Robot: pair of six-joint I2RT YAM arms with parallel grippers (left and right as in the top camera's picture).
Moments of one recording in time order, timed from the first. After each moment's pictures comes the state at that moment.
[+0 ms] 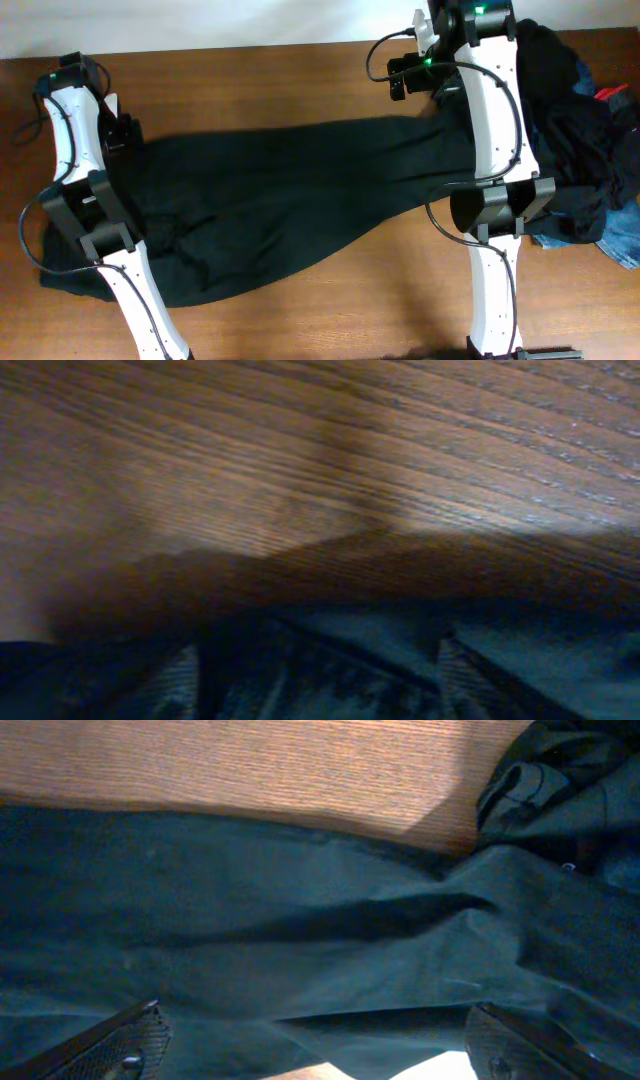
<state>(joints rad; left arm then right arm) 0.31 2.64 2.52 -1.39 -0.10 0.06 0.12 2.46 2.84 -1.69 -0.09 0.02</state>
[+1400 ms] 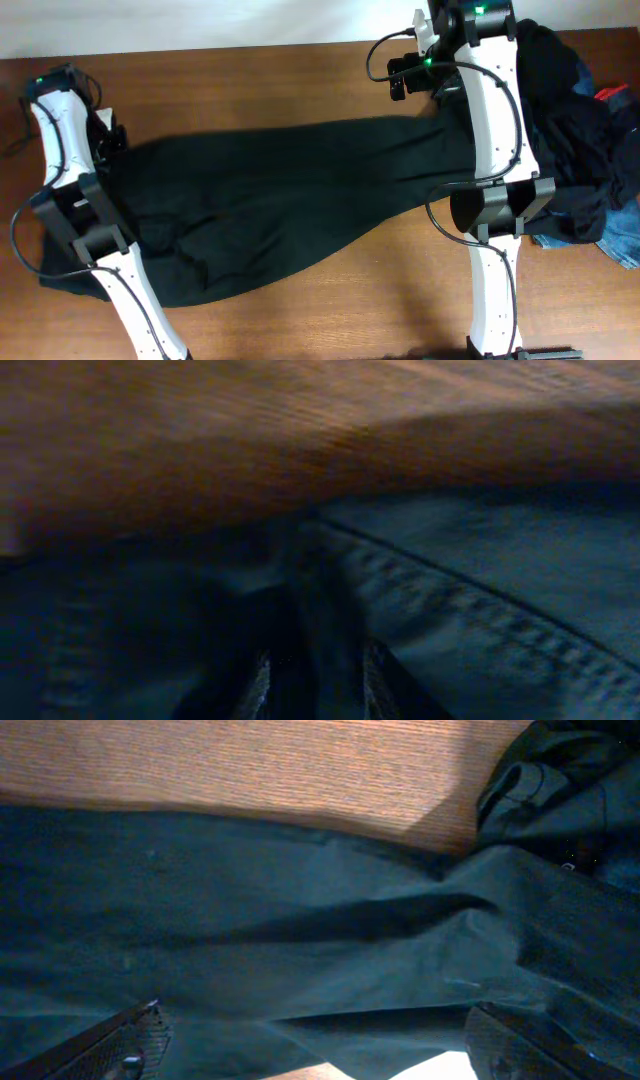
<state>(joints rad) 0.36 2.64 2.52 -1.53 -0.06 0.07 0.12 2.46 2.84 -1.69 -0.09 0.02</state>
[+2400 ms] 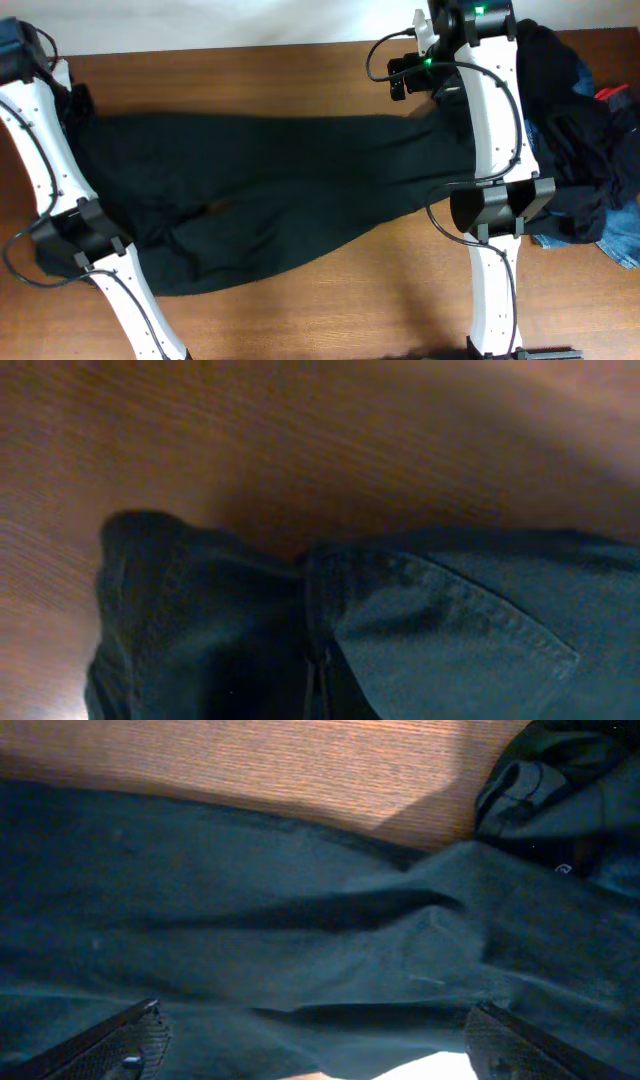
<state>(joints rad) 0.37 2.62 3.00 -1.69 -0.02 0.04 0.12 2.46 2.84 -1.69 -0.09 0.02</state>
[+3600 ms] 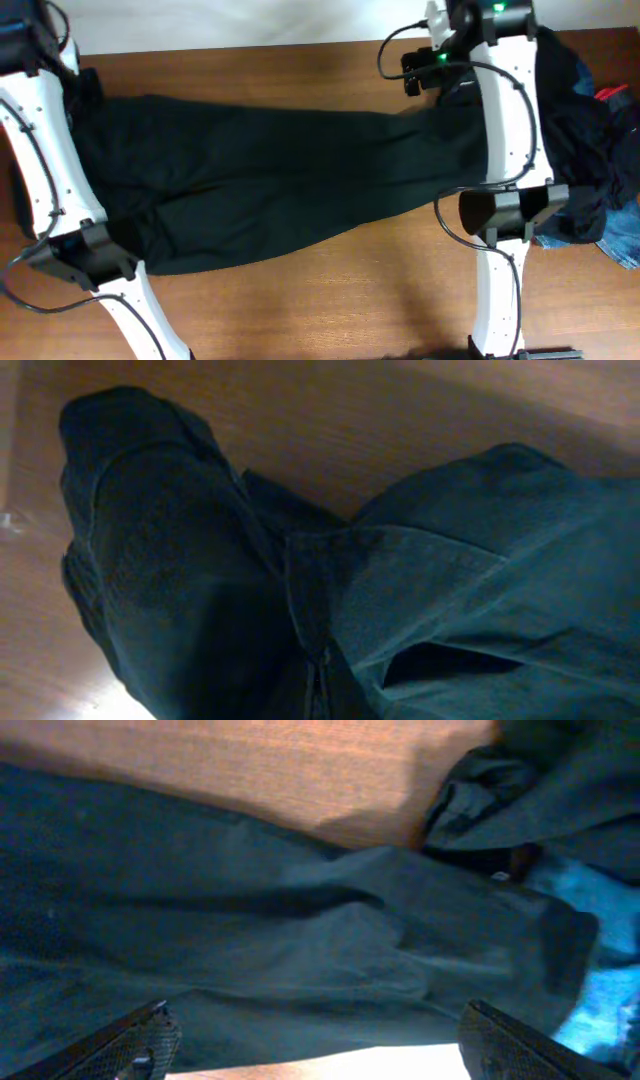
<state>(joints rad) 0.25 2.28 2.74 -1.69 -0.14 -0.01 0.08 2.40 2.84 -1.69 -0.07 -0.04</state>
